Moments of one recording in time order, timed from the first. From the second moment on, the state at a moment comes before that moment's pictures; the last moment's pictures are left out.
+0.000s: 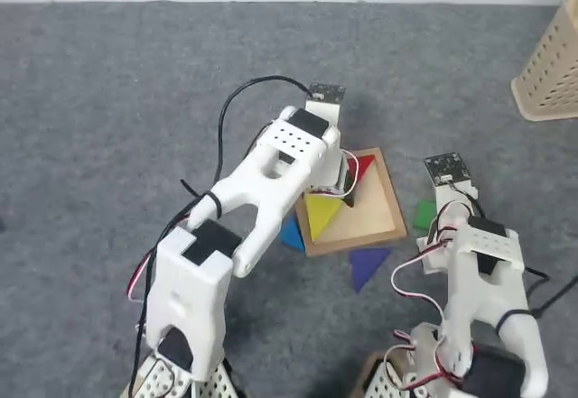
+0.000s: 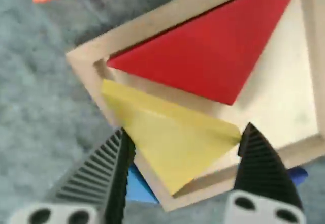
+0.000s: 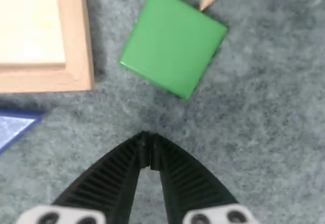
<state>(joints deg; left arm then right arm) 25.2 29.7 -6.5 79.7 26.1 13.5 -22.2 64.3 45.9 27.7</state>
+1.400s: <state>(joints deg) 5.0 37.8 -11.6 80.0 5.9 13.5 -22.2 64.3 45.9 28.3</state>
